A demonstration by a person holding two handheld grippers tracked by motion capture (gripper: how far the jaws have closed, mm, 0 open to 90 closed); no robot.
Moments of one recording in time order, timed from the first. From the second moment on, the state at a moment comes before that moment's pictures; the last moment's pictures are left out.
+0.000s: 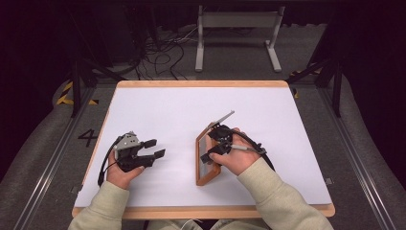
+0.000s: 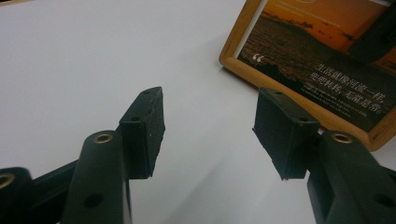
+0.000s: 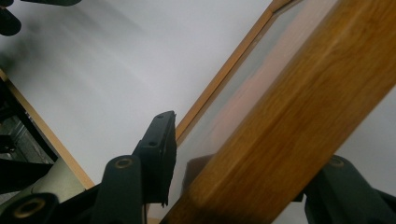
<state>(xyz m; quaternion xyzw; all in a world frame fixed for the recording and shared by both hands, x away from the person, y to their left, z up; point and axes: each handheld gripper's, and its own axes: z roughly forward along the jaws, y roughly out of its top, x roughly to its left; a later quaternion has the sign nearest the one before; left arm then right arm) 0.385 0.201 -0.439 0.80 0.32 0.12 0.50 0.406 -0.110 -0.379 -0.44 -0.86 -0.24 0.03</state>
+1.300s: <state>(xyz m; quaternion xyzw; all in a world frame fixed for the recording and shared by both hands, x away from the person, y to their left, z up) 0.380 0.211 -0.440 0.79 0.32 0.13 0.50 0.425 -0.130 -0.320 -0.23 -0.95 -0.23 -0.01</state>
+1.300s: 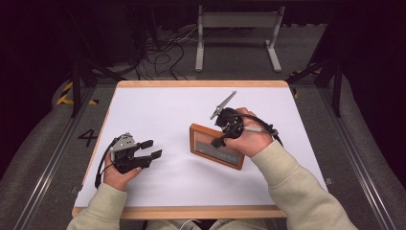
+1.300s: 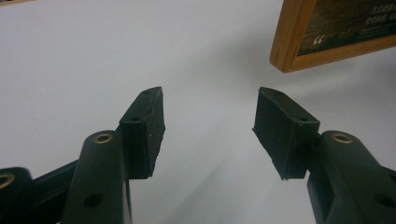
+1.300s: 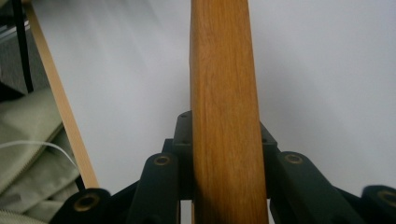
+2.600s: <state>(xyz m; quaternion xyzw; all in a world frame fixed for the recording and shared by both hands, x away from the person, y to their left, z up) 0.383 0.209 -0.441 0.79 0.32 0.12 0.50 0.476 -0.143 -0.360 -0.03 -0.97 -0.23 0.02</state>
